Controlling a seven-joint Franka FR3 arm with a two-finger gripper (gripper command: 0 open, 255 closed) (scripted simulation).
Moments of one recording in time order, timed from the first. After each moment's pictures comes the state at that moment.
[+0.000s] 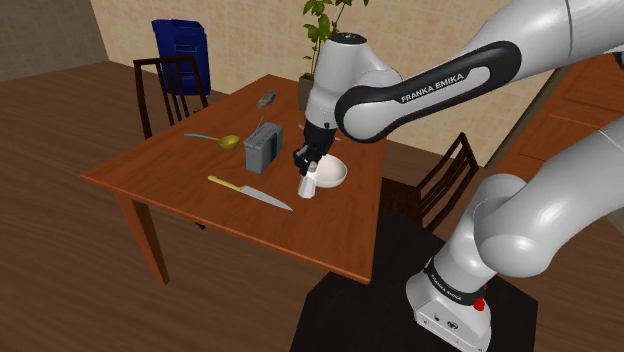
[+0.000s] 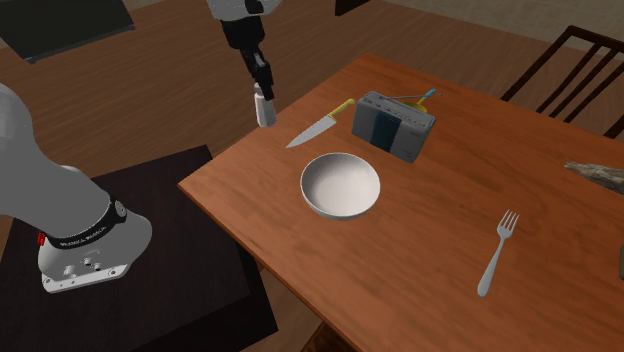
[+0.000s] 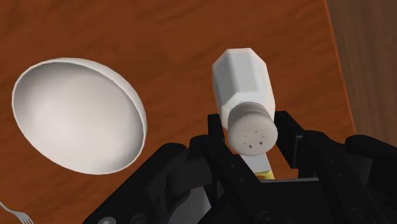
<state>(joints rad) 0.21 -0.34 0.05 -2.57 -0.14 2.36 0.32</state>
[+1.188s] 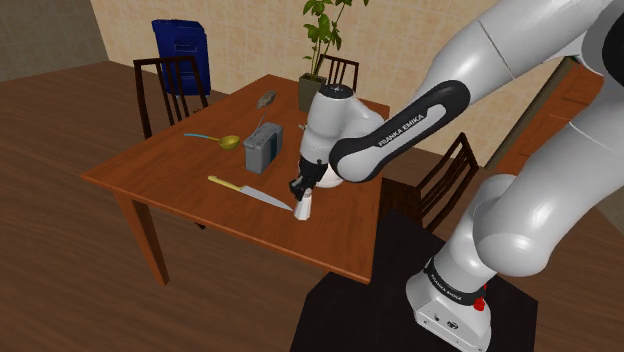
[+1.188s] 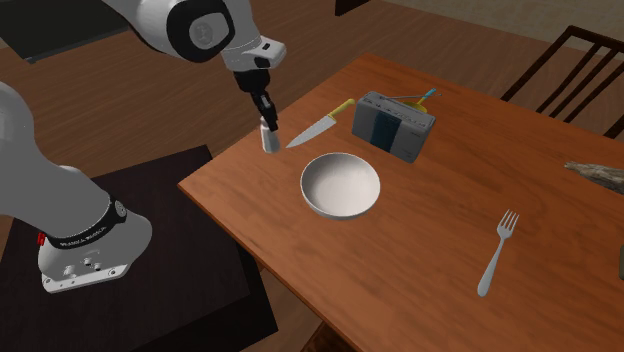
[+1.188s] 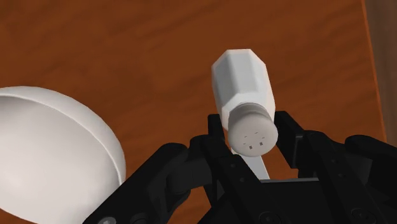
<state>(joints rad) 0.18 -0.15 0.07 -2.67 -0.22 2.64 0.40</state>
